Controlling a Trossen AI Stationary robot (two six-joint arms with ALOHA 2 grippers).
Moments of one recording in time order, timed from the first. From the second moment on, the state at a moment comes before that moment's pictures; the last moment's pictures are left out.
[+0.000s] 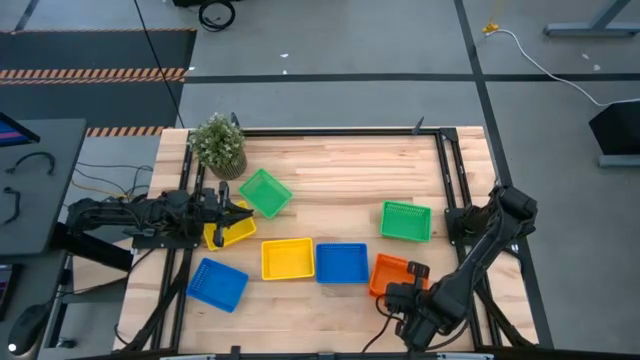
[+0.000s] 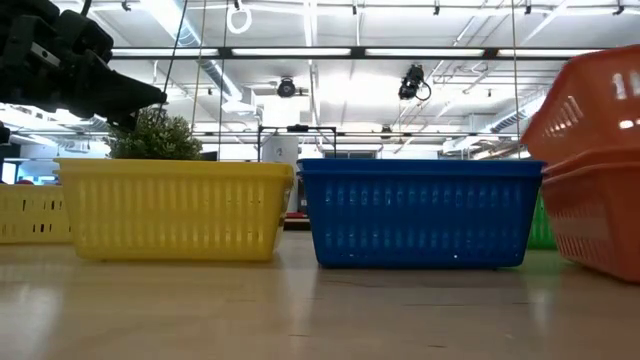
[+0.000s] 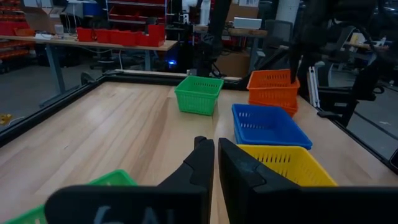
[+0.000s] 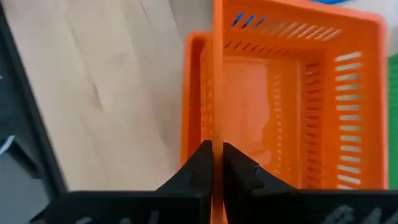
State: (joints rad) left arm -0.02 0.10 0.01 0.05 -0.06 -0.07; right arm 0.87 1.81 1.42 -1.14 0.31 1.16
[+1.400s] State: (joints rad) left arm -0.02 0.10 0.01 0.05 -0.06 -0.07; right arm 0.75 1.80 1.23 -0.85 0.19 0.88
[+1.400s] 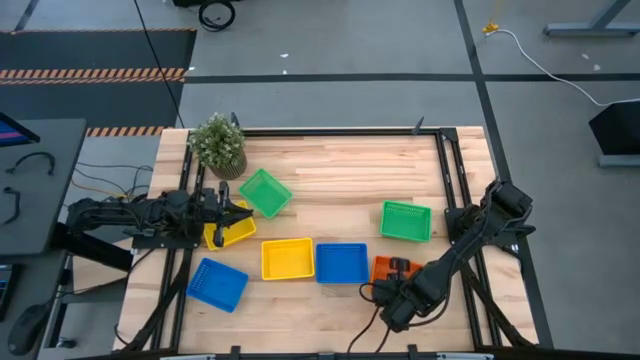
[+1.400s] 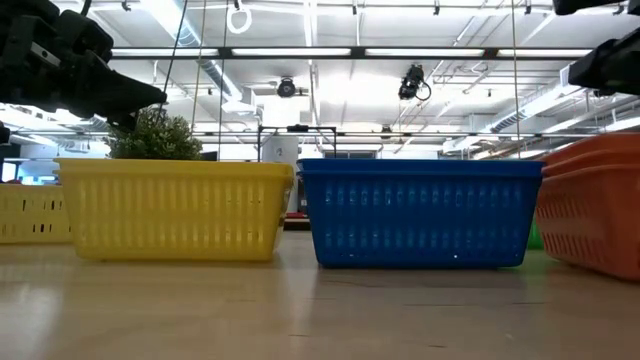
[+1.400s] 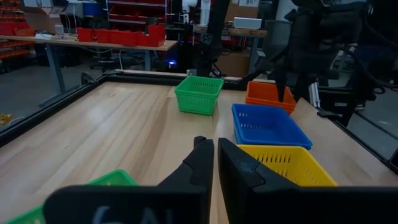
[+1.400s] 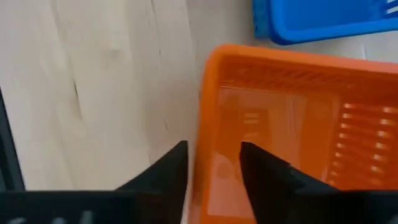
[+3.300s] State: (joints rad) left arm -0.02 0.10 0.01 0.05 -0.06 -0.07; right arm 0.50 1.63 0.92 0.34 0.61 0.08
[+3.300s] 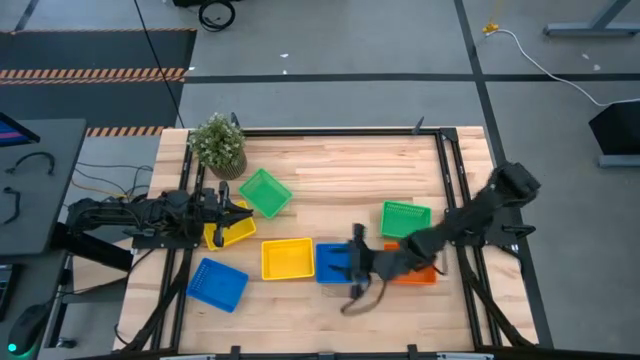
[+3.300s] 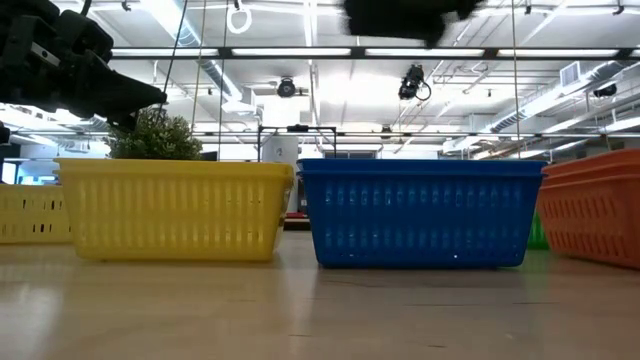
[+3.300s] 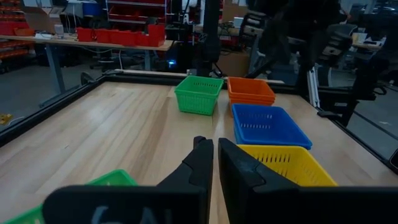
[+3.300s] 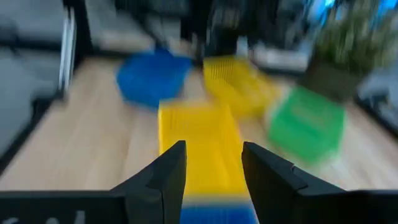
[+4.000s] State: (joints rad) left arm -0.02 0.10 0.01 0.05 -0.06 -0.07; right arm 0.23 1.95 0.99 1.04 0.62 -0.41
